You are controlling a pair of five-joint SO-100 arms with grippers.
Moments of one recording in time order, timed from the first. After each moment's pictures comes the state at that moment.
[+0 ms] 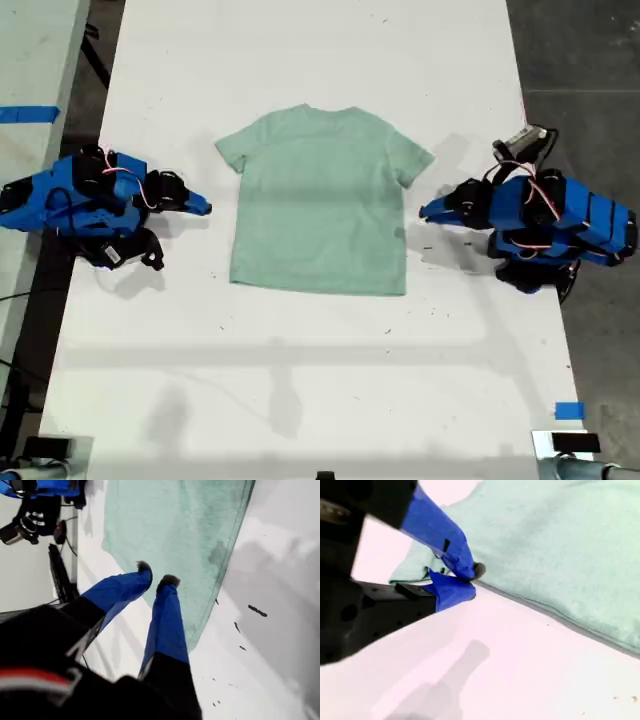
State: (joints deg) arm 0 -5.6 179.2 162.0 67.1 6.6; arm 1 19.9 183.1 157.9 72.9 0.3
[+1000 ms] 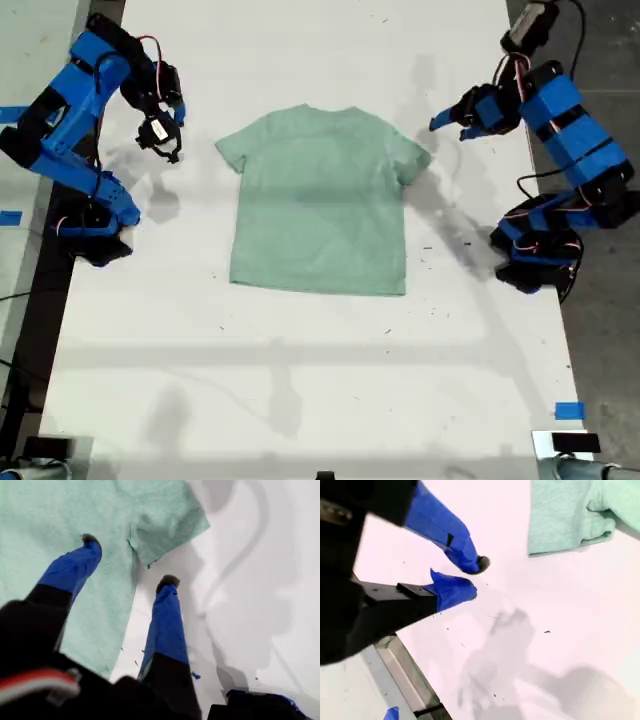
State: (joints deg) arm 0 -49.2 105.8 90.1 94.0 39.6; arm 1 61.5 123.8 106.9 85.8 -47.7
